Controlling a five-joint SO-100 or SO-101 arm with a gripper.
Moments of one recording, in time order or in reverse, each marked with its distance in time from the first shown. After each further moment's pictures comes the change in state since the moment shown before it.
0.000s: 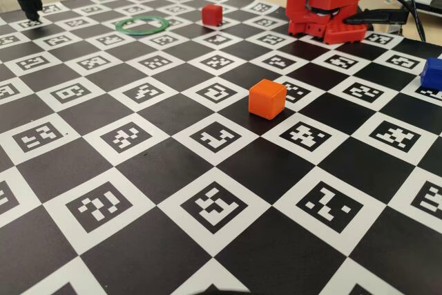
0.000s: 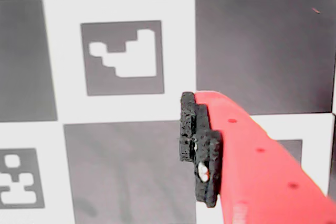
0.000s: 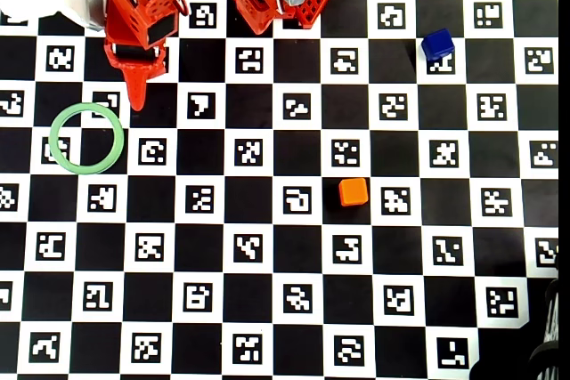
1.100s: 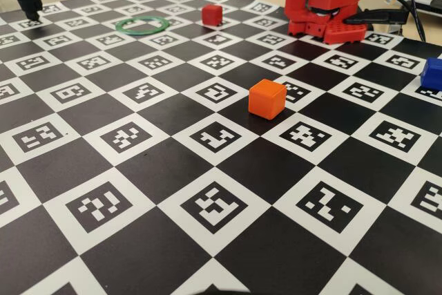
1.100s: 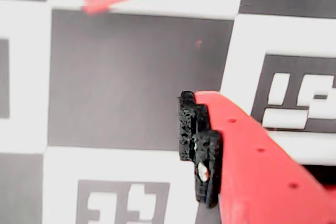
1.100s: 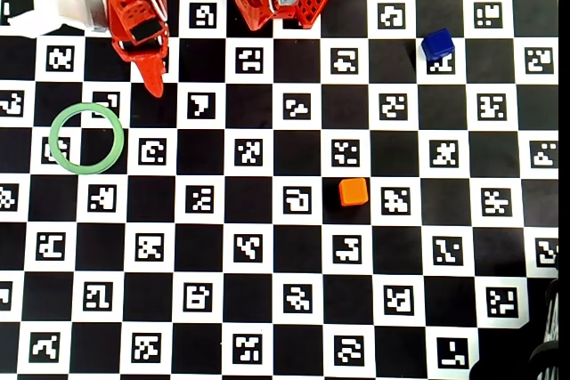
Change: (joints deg) arm 8.8 -2.5 22.3 -15.6 -18.2
